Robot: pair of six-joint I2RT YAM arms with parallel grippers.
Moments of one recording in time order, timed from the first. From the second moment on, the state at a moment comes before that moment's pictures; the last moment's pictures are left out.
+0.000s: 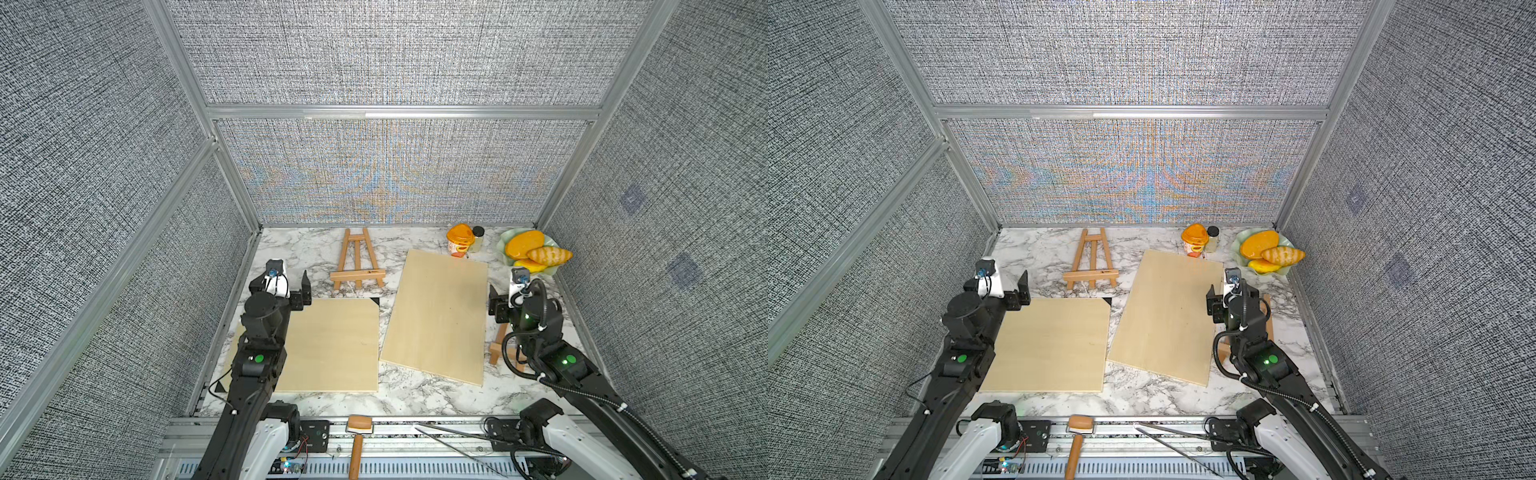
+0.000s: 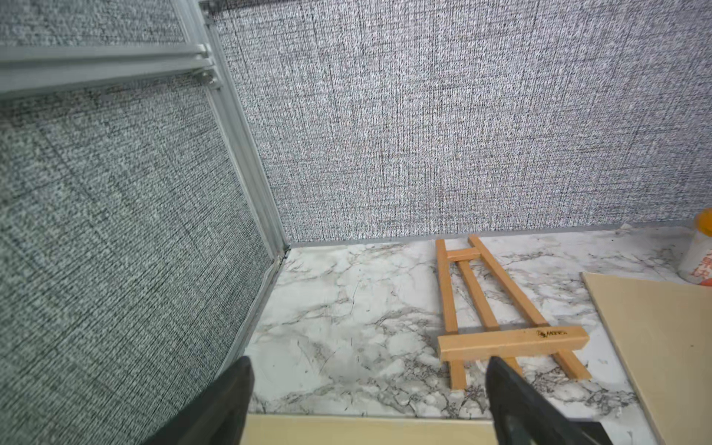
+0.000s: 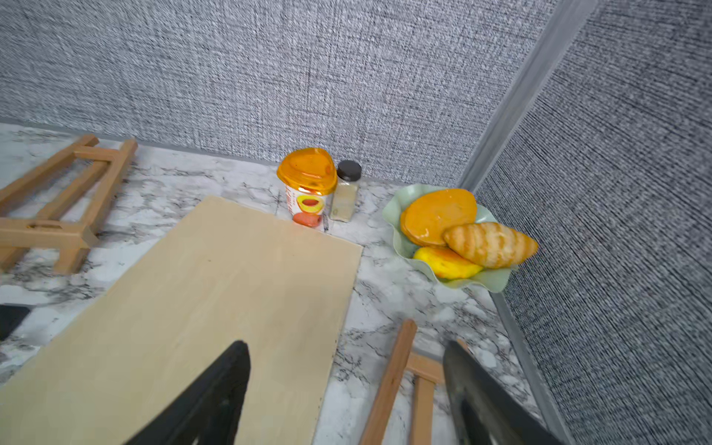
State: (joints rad) left arm -0.11 0.69 0.51 0.03 -0.14 0.07; right arm 0.45 0.68 0.55 -0.17 0.51 -0.02
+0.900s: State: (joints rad) left arm -0.11 1.05 0.13 0.69 -0.34 0.02; right arm 0.08 1.12 0.12 0.69 0.53 0.04
